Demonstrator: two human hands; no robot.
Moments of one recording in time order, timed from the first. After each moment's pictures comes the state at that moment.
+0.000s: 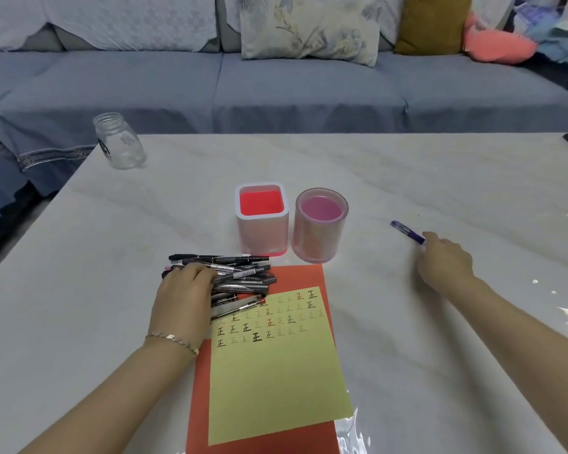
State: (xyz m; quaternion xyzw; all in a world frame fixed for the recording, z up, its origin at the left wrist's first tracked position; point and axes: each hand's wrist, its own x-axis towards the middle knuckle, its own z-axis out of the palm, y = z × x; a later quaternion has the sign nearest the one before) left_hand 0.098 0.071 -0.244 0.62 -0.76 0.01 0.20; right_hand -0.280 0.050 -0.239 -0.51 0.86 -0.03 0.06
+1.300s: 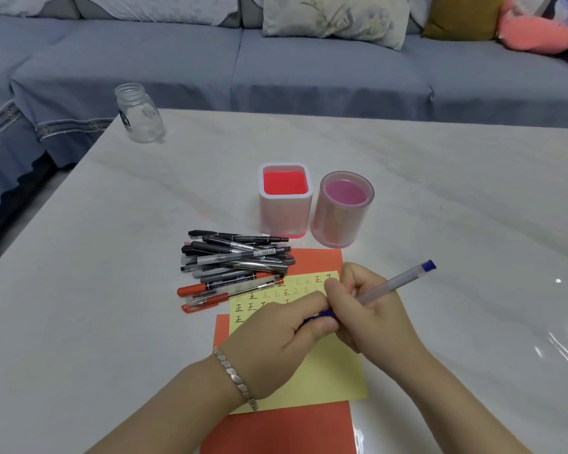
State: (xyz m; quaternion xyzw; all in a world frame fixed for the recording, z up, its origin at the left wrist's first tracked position) left_hand 0.042 0.146 -0.187 0.37 -0.78 -0.44 0.25; right_hand -0.100 0.152 -0.176 -0.50 0.53 -0.47 0.51
